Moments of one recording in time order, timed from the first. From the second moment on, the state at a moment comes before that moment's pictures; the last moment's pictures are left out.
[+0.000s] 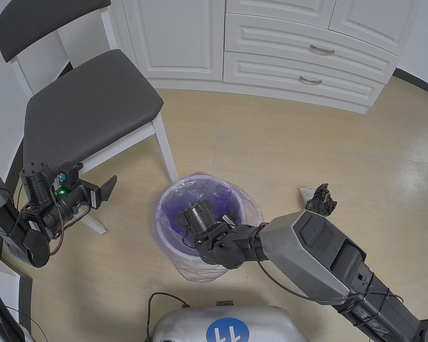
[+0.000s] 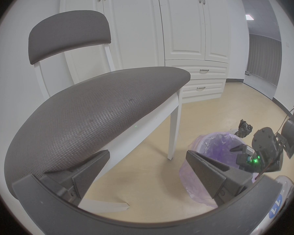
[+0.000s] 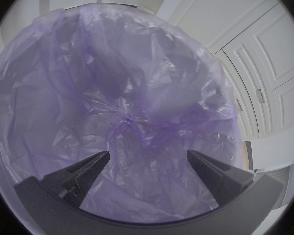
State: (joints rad) left arm -0.05 1.92 -0.52 -1.31 -0.11 0.23; right arm 0.80 2.77 -2.00 -0.08 -0.72 -0.31
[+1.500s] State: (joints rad) left arm -0.03 1.92 -0.53 -1.32 -0.12 0.23; right arm 0.86 2.61 -1.90 -0.13 -0.75 -0.31
